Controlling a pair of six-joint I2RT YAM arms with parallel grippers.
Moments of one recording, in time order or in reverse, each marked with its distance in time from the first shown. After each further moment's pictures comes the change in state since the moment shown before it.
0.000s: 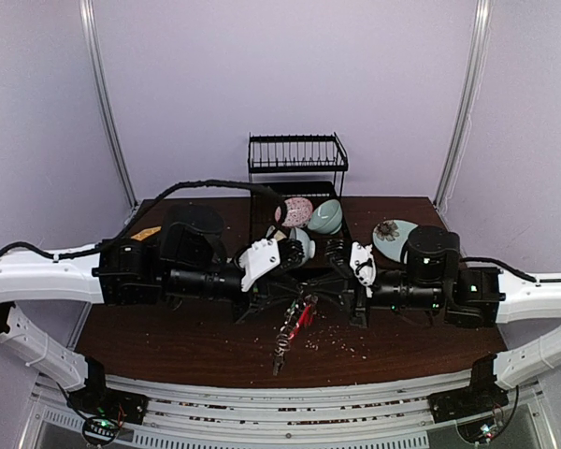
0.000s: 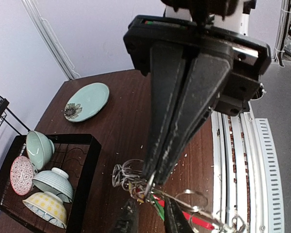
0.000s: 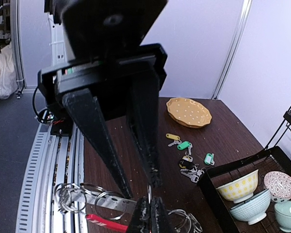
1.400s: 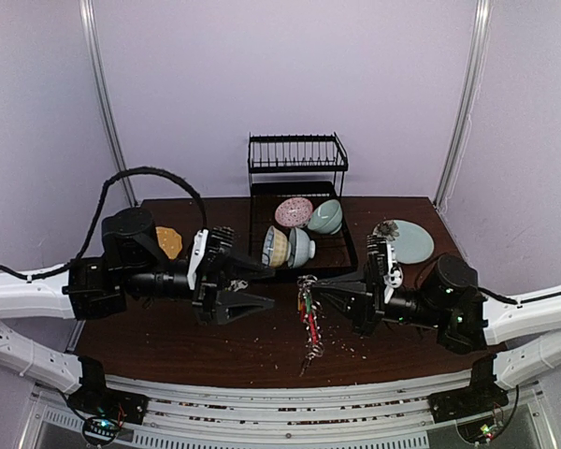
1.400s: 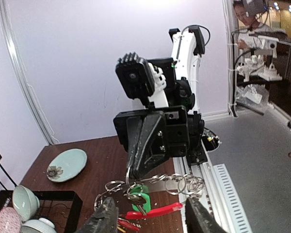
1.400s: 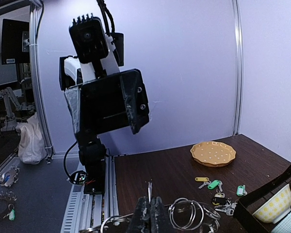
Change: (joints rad) left arm 0.092 -0.242 -0.269 0.377 0.367 -0.062; right arm -0.008 0.002 -0.285 0.671 -0.082 0.327
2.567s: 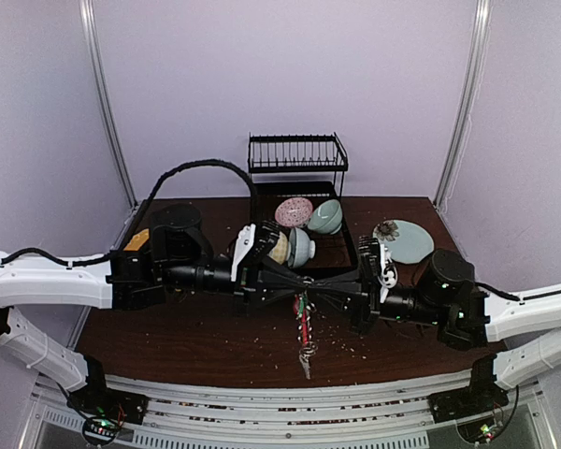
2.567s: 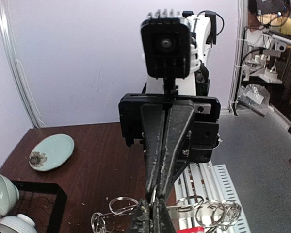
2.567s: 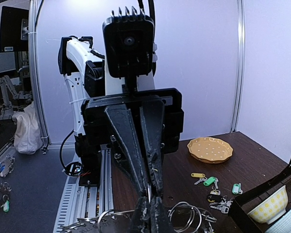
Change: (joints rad) left arm 0.026 0.235 0.098 0.072 0.044 -0.087; right arm 0.002 -0.003 0.044 -0.103 -0.002 -0.064
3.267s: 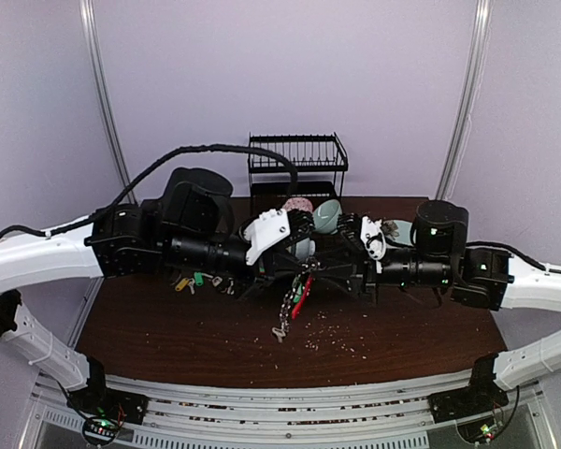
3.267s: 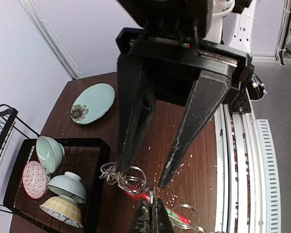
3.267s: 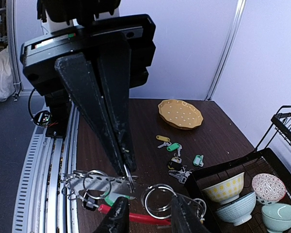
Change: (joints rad) left arm -0.098 0.066 0.405 -0.647 -0.411 0.182; right arm -0.104 -0.028 0.314 -0.649 -0.027 -0.278
